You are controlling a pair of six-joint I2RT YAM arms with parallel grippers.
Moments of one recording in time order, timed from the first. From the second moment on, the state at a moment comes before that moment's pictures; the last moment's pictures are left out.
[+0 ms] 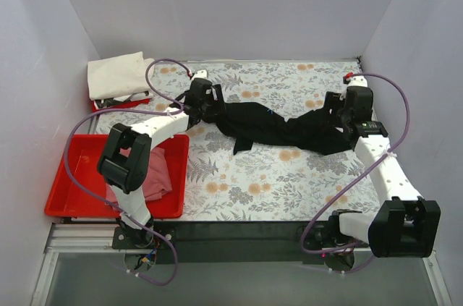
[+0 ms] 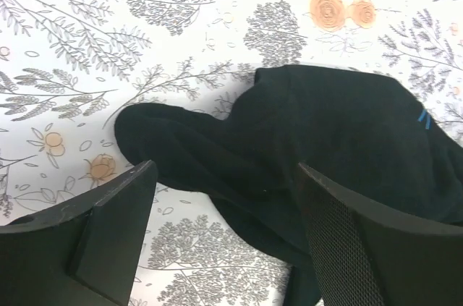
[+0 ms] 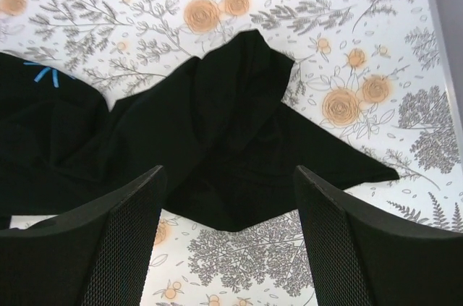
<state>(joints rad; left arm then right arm) -0.49 1.81 1.22 -0.06 -0.19 -0.51 0.05 1.17 0.92 -0.35 0.10 0.14</state>
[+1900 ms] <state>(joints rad) -0.41 1.79 1.09 0.02 -0.01 -0.60 -0.20 1.54 0.95 -0.01 -0.13 0.28</state>
